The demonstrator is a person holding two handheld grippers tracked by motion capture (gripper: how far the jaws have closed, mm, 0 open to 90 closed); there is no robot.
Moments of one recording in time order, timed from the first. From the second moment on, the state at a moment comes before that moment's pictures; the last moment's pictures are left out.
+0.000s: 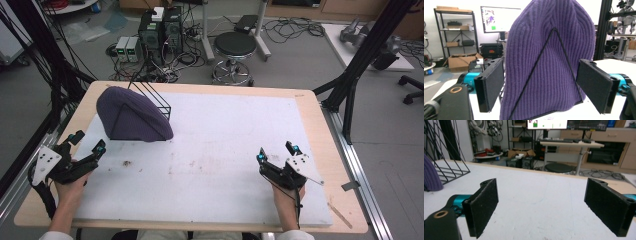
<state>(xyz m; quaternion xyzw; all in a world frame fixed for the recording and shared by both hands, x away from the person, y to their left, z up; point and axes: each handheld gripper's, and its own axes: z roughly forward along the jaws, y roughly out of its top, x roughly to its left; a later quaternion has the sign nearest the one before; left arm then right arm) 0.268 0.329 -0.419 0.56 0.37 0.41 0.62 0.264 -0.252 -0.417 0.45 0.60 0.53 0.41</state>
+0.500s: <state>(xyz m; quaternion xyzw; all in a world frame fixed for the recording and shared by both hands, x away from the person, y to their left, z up) 0.264 0.328 -0.421 0.56 0.36 0.41 0.62 0.259 -0.249 -0.417 0.46 0.59 0.52 0.40</state>
